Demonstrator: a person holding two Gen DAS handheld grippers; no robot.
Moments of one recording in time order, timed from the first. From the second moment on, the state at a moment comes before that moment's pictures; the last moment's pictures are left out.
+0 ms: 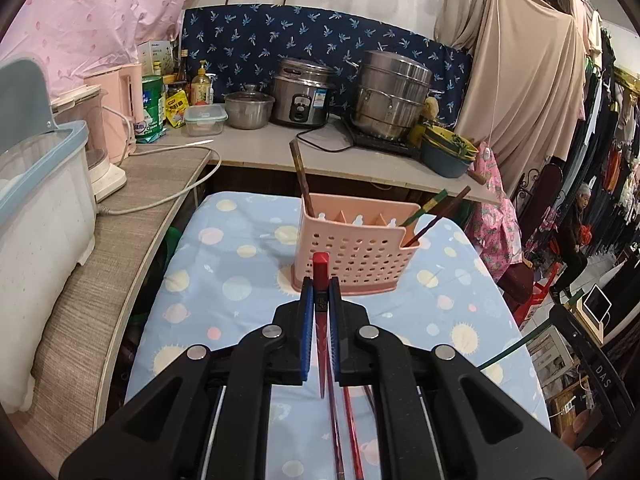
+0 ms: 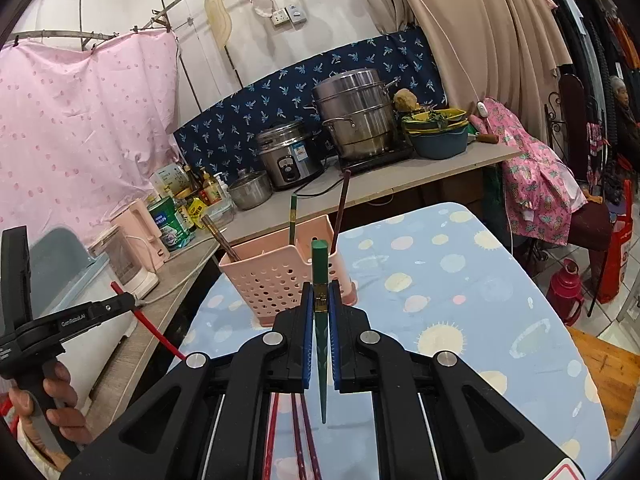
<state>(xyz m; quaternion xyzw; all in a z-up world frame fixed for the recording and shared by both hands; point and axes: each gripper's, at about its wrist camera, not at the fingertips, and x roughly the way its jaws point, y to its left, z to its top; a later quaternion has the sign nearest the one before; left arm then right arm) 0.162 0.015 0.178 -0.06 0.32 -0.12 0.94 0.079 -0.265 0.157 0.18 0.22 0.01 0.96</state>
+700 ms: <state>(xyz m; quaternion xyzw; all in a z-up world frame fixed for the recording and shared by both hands) 0.217 0.014 0.291 -0.10 0.20 -0.11 0.97 0.157 -0.269 0.253 0.20 0.12 0.05 0.97</state>
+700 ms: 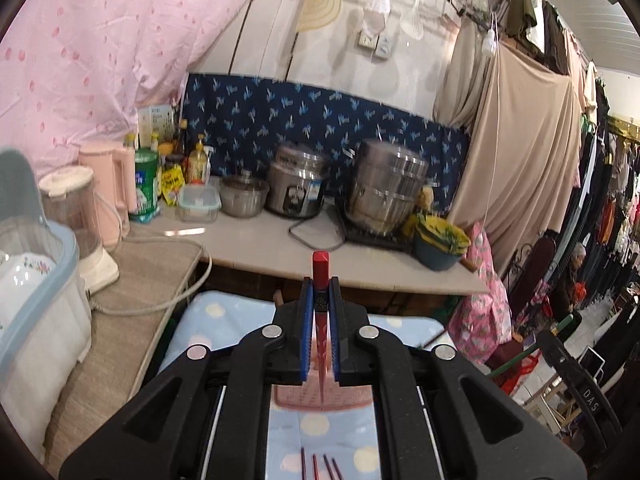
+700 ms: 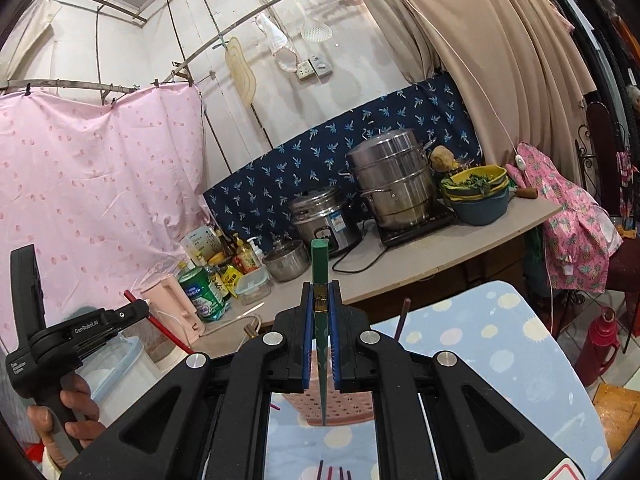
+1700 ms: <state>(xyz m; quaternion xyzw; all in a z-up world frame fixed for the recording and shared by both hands) 0.303 0.001 0.237 -0.09 0.22 -0.08 0.97 0.264 -0.252 0.241 0.20 0.12 0.05 0.97</state>
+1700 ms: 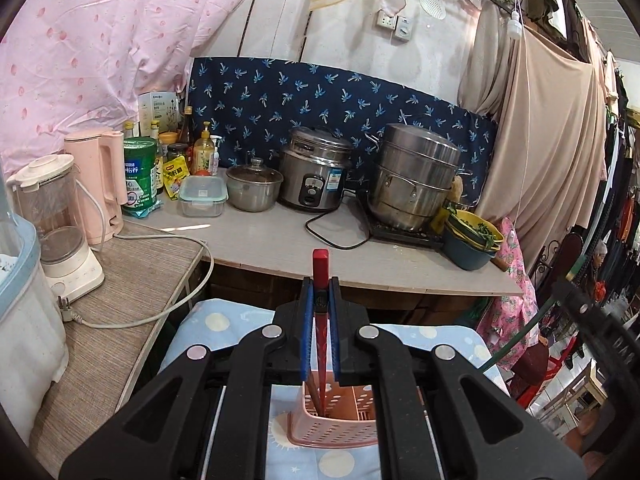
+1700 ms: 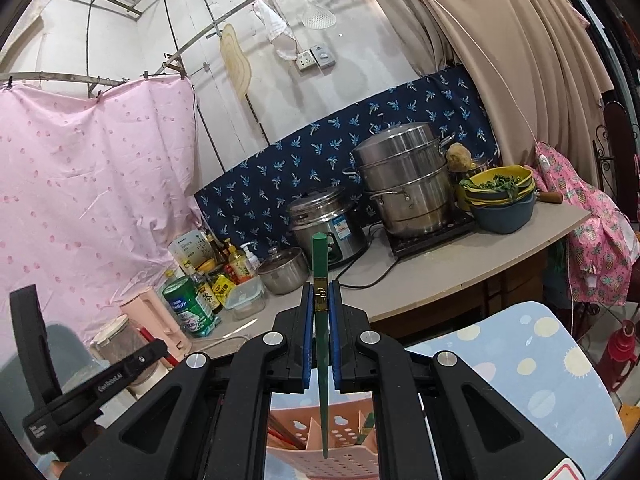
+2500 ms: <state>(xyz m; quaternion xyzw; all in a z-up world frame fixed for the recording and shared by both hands) 0.307 0.005 0.214 -0.09 0.24 -0.07 0.96 0.291 -0.245 0.190 0.18 0.19 0.03 0.97</state>
